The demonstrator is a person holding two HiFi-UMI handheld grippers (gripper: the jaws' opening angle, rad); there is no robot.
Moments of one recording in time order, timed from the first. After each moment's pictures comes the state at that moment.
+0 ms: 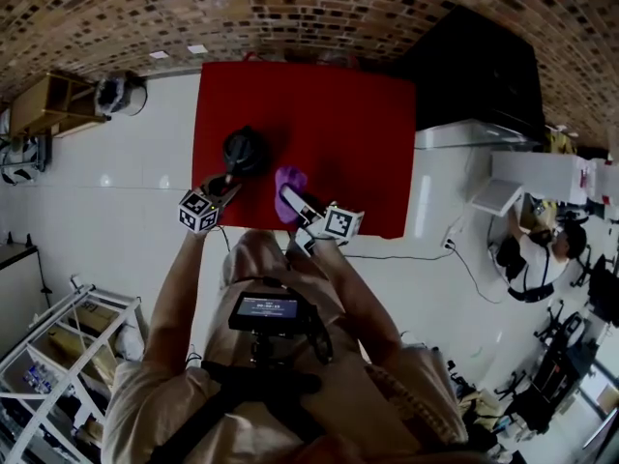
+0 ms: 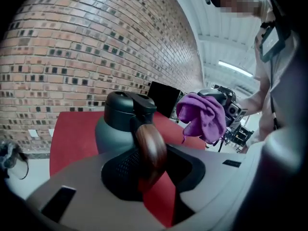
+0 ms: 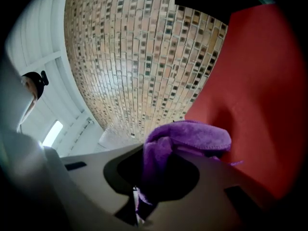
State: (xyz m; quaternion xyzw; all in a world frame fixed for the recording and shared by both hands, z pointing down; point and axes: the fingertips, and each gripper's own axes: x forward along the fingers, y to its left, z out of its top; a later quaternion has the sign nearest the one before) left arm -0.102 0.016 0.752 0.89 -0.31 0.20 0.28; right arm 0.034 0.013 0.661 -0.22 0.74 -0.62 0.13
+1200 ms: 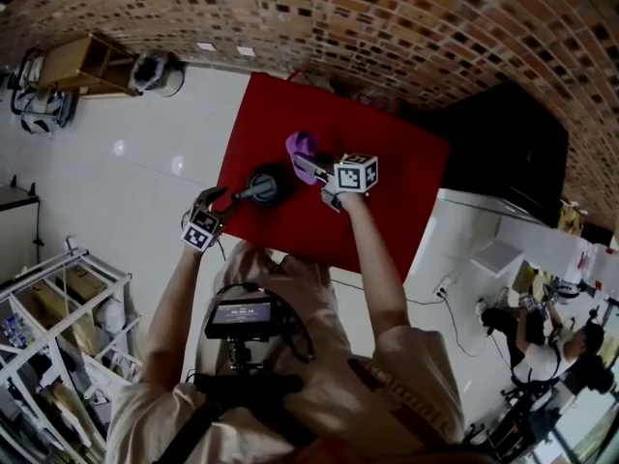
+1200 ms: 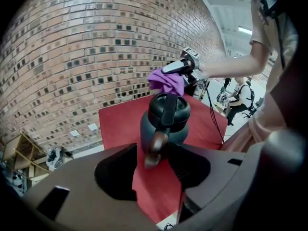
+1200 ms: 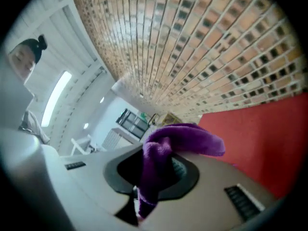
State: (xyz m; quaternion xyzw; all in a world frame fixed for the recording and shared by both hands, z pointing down) left arm -0.200 0.028 0.743 0.79 -0.41 0.37 0.27; right arm -0.058 -0.138 0.688 -0.04 0.86 -0.49 -0.09
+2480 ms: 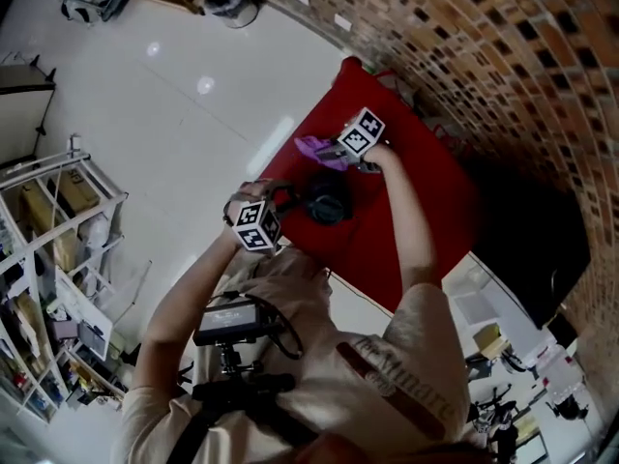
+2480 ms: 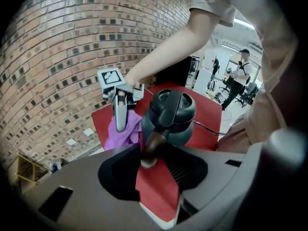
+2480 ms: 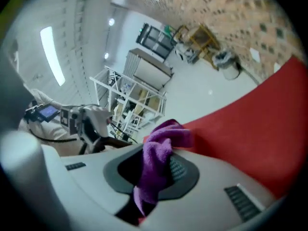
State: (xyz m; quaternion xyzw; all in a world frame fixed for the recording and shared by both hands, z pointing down) left arm -0.191 0.027 0.741 0.81 -0.34 0.42 0.22; right arm -0.224 -0.072 0.822 0.35 0.73 -0.37 -0.47
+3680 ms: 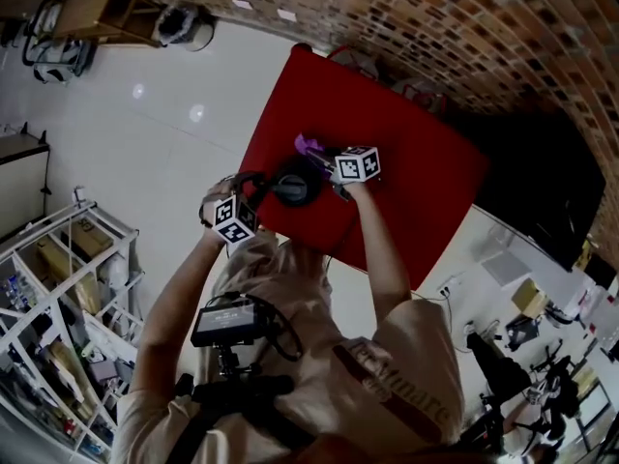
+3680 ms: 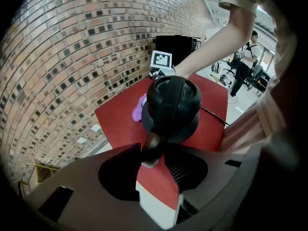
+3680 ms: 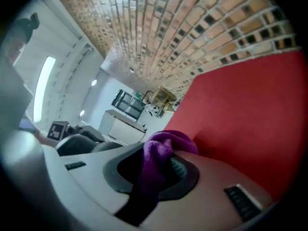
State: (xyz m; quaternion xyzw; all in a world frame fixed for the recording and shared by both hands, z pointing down) left arm -0.201 0.017 0.760 0.76 -0.34 0.51 0.21; right arm -0.131 -0.098 0.844 0.01 0.83 -0.51 -0.23
